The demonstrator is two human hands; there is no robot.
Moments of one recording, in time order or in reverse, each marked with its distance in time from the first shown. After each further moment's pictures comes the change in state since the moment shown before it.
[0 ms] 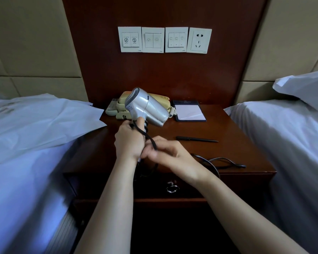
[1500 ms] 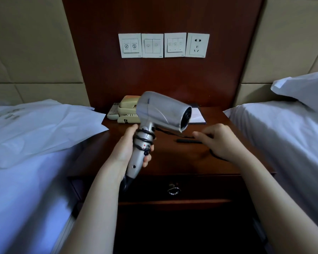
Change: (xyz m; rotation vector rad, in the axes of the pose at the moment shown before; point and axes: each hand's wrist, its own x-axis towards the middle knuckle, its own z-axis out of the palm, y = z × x) left_hand 0.011 -0.001 -0.015 -0.555 -0.561 -0.325; right_hand -0.013 -0.006 -0.099 -0.921 0.338 0.145
